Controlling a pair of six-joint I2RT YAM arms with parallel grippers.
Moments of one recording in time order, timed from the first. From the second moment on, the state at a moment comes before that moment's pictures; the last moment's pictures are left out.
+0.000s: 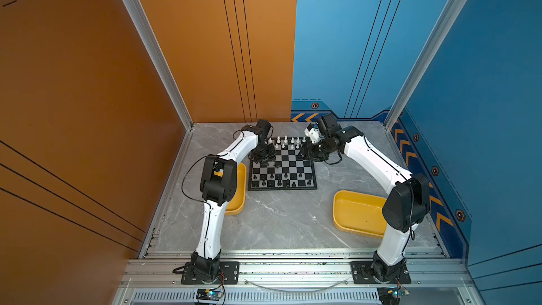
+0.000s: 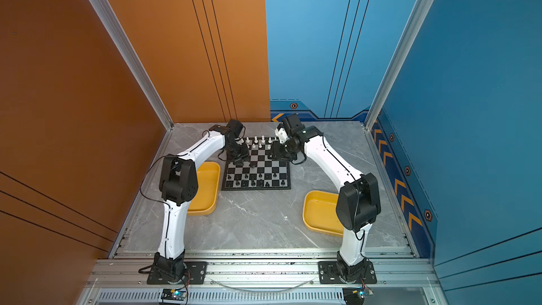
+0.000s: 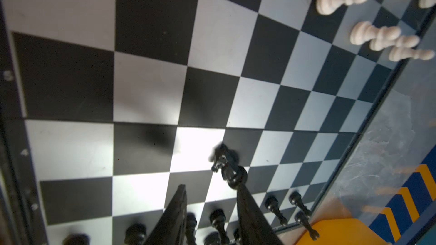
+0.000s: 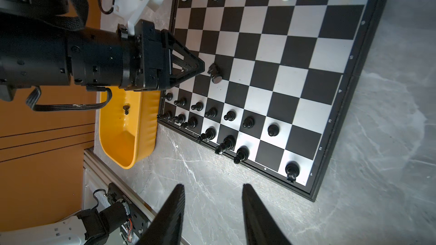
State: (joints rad) left arm -0.35 2.28 1.98 -1.04 0.25 -0.67; right arm 0.45 1.84 1.71 -0.91 -0.40 0.41
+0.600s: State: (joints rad) left arm -0.39 2.37 2.13 -1.14 0.22 -0.70; right arm 0.33 1.73 1.56 -0.91 -0.40 0.41
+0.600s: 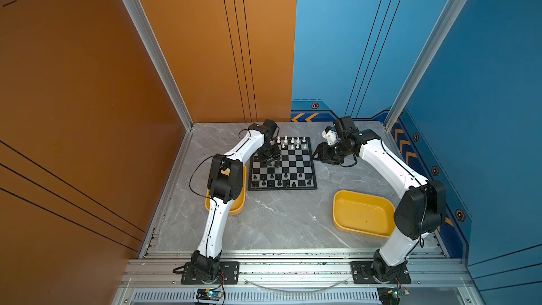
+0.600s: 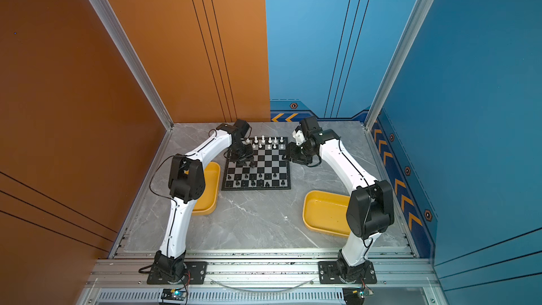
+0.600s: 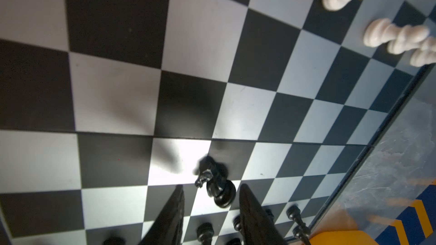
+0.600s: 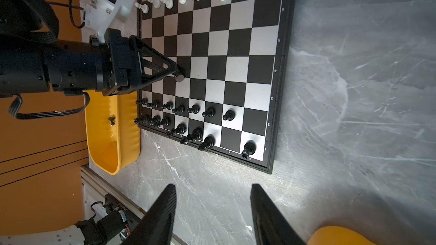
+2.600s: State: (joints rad) left arm -0.38 2.48 2.30 -1.28 0.13 -0.65; right arm 0.30 1.57 1.39 -0.85 -0.40 0.45
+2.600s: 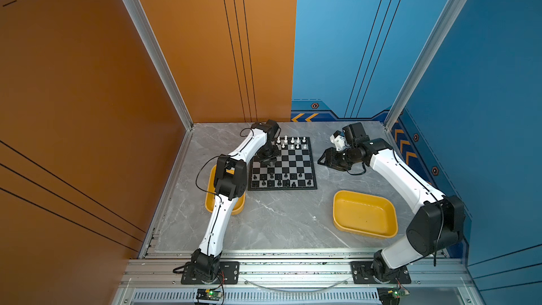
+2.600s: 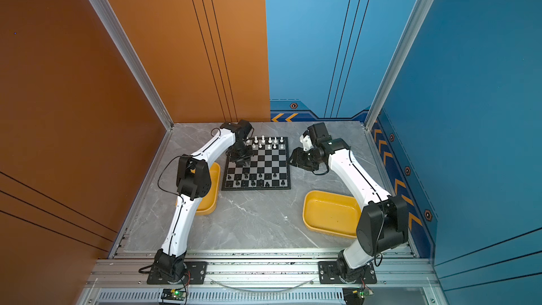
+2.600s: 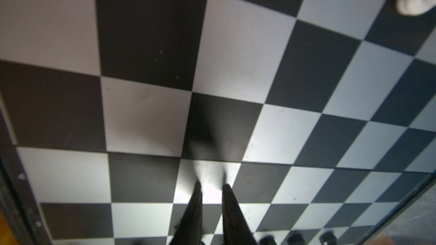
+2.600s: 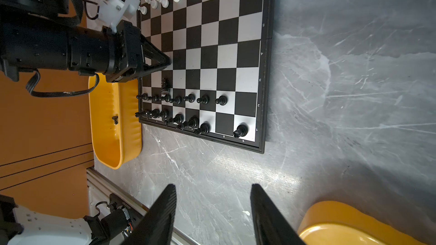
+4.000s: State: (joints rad) left arm -0.41 2.34 2.11 -1.26 0.06 -0.62; right arm 0.33 1.50 1.35 -0.85 -0.35 0.45
